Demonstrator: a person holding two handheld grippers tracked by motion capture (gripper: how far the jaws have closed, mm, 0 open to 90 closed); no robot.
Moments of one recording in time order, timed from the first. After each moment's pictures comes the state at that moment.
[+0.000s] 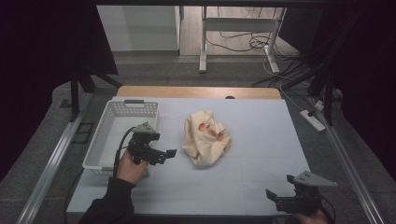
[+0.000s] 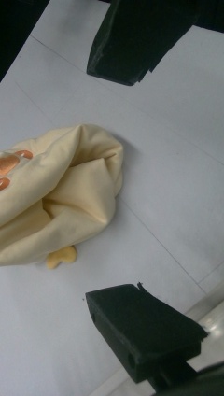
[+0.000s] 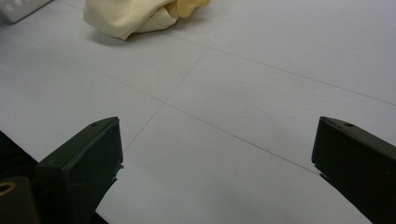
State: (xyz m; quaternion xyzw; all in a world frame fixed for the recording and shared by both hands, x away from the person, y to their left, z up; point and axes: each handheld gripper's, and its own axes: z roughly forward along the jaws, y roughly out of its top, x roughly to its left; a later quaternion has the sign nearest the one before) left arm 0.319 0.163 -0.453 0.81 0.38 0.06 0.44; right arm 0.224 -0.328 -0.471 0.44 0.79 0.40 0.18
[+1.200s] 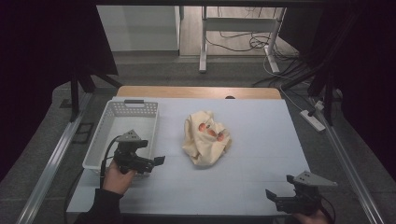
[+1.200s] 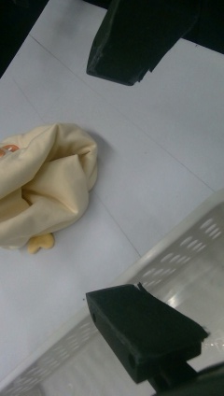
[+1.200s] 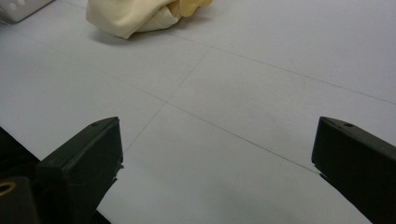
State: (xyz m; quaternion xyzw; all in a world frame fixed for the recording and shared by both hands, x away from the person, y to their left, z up) left arm 0.288 0.193 -0.458 0.79 0.41 0.07 0.45; right arm 0.224 -0.328 -0.472 0.43 0.79 0.40 0.17
